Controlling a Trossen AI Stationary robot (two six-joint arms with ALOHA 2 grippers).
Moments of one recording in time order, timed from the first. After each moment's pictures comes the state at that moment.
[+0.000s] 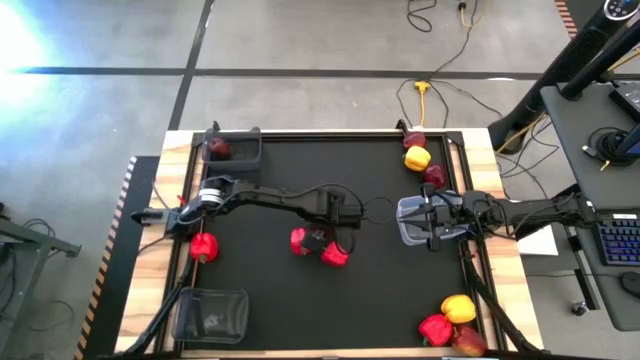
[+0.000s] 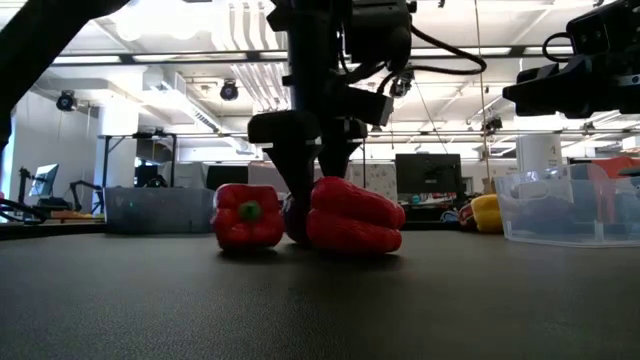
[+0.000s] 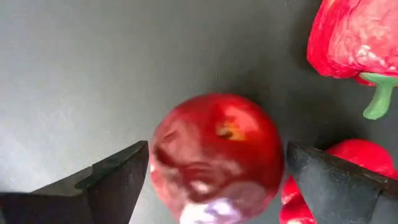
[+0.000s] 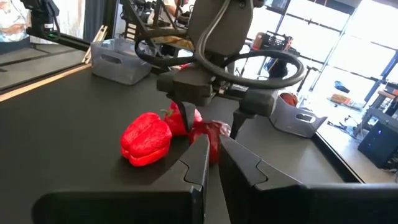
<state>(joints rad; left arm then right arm) -0.04 2.22 1.87 -1.12 -0.23 0.41 0.00 0.26 0.03 0.16 -0.08 -0.29</state>
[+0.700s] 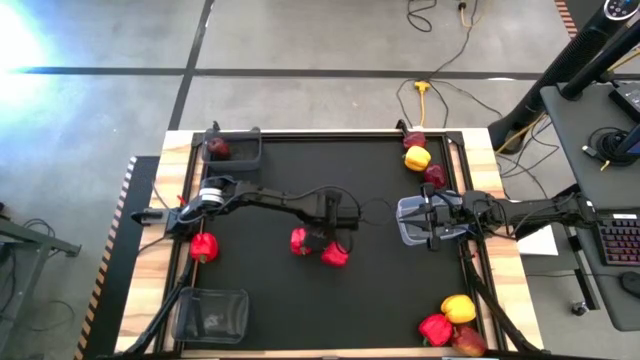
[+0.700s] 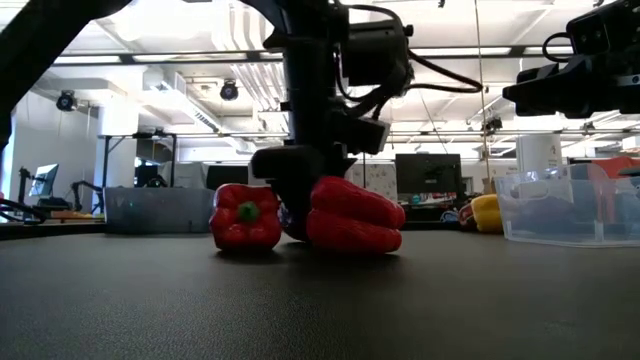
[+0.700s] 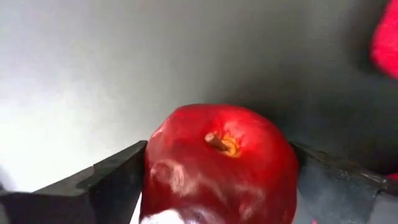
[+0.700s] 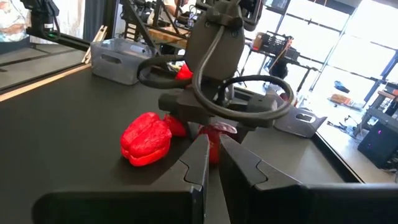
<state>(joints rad) -0.02 2.22 1.76 -1.00 -0.32 0.36 0.00 0.26 0.03 0.16 -0.08 -0.29</state>
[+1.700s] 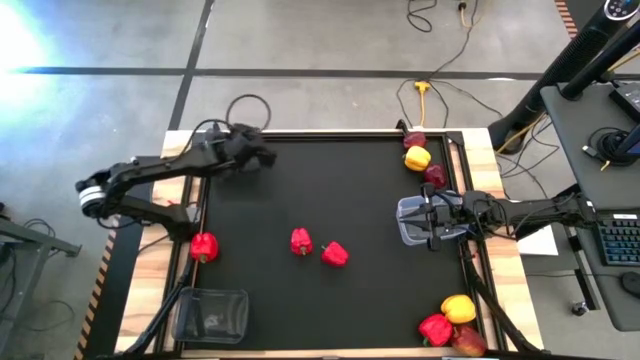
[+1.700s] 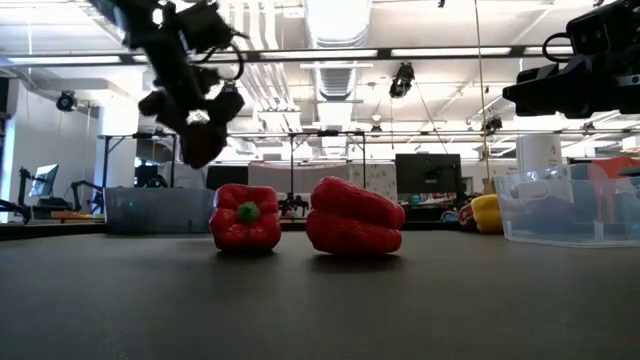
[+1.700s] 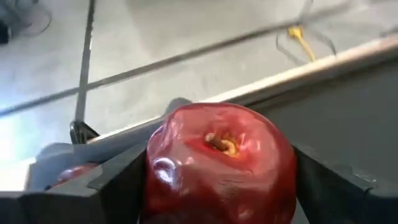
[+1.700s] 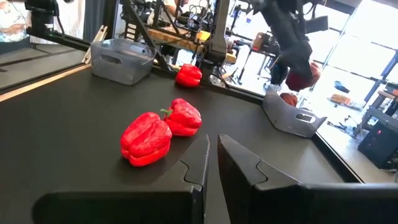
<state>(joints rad) 0.48 1.24 0.86 -0.46 -0.70 -0.52 0.00 0.26 0.03 0.16 -0.08 -0.29</state>
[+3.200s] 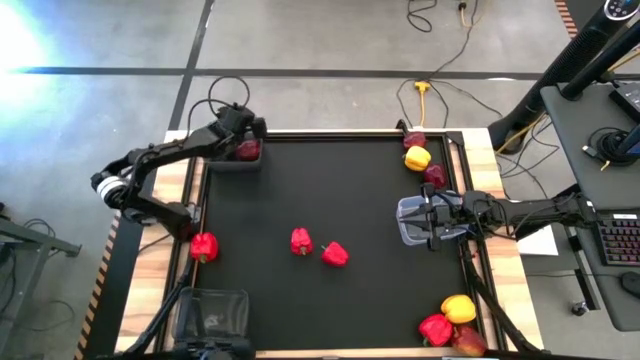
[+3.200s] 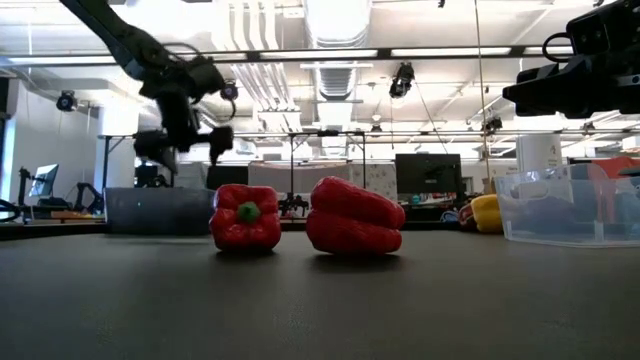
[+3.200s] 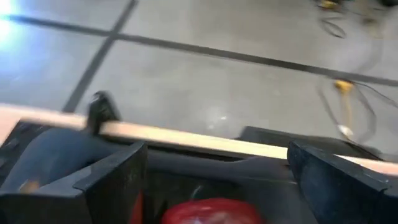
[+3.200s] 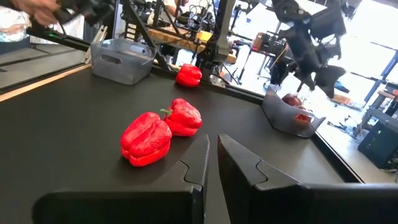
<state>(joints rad) 0.82 1.40 0.85 -0.24 -0.57 -0.65 0.00 0.26 0.03 0.16 -0.08 -0.29</state>
